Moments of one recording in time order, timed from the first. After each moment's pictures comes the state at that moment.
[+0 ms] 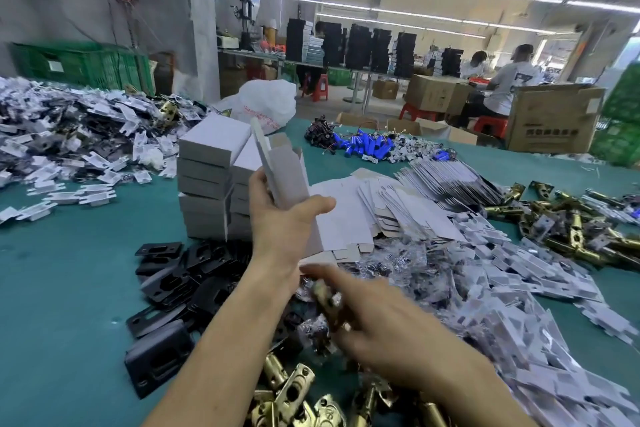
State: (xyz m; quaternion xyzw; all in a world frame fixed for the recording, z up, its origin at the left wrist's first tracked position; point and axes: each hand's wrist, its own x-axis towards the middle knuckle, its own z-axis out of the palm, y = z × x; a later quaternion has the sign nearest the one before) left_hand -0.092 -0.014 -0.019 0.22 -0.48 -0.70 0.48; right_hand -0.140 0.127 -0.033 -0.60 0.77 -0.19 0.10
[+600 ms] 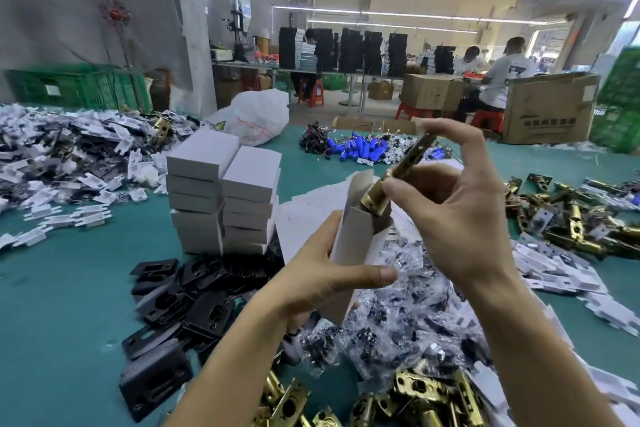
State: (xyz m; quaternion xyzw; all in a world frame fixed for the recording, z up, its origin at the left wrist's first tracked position) left_hand -0.089 0.001 -0.035 0.05 -0.72 -0.68 0.15; right_hand -0.179 0.133 0.035 -0.44 0.63 -0.64 -0.09
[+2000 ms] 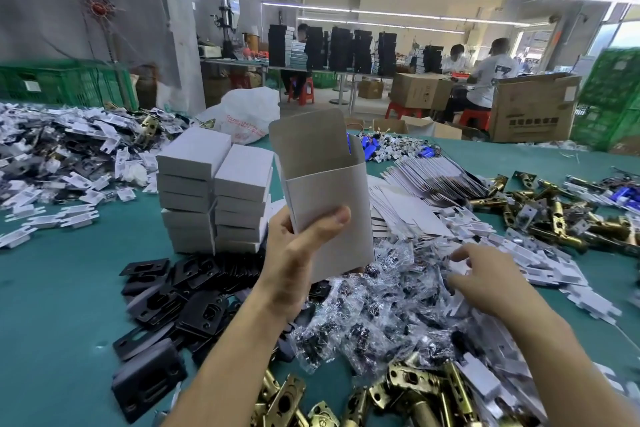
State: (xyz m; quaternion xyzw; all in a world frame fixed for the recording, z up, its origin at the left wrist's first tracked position) left_hand -0.087 0.005 -0.028 0.04 -0.54 -0.76 0.36; right_hand -0.265 0.190 -0.042 -0.22 0.96 -0.15 0.03
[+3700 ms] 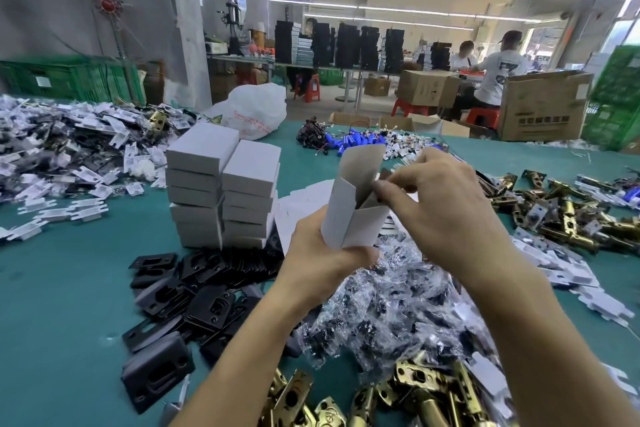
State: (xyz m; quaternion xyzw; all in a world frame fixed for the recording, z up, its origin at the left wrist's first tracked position) left_hand -0.096 0.006 -0.037 0.08 -0.71 -0.63 0.30; right_hand -0.181 0.127 0.046 -0.44 0.82 -0.31 -0.18
